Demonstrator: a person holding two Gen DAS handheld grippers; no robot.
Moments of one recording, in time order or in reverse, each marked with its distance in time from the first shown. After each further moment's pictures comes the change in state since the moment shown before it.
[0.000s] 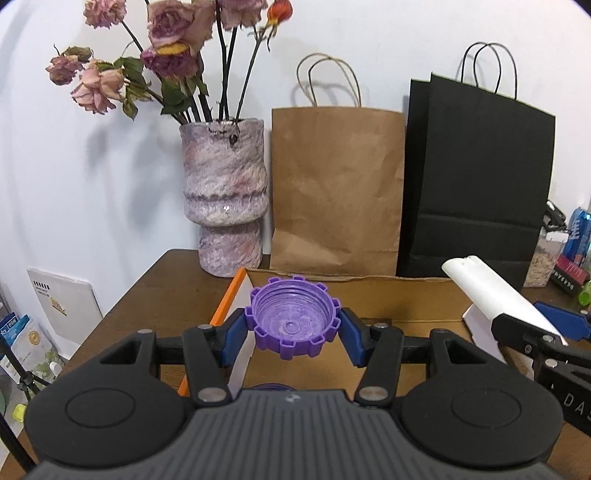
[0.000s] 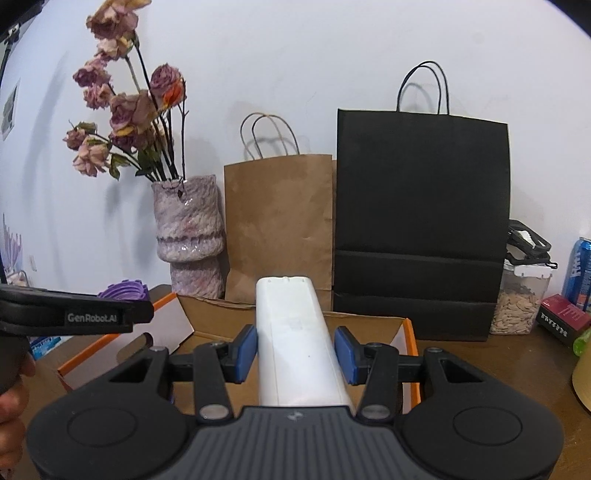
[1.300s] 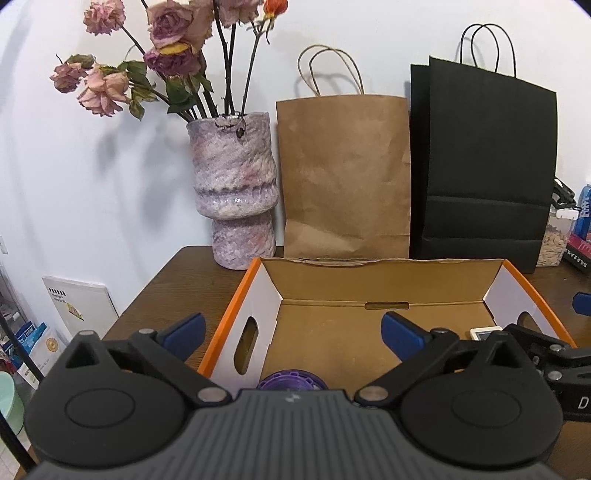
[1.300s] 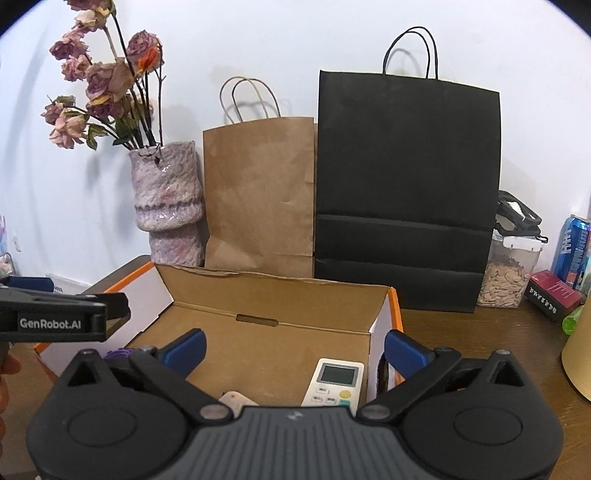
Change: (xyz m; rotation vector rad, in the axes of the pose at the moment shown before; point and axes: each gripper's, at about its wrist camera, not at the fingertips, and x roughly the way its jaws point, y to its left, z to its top) left arm -0.009 0.000 -0.009 0.053 0.003 0.052; right arm 0.007 -0.009 -0.006 0.011 0.110 -0.045
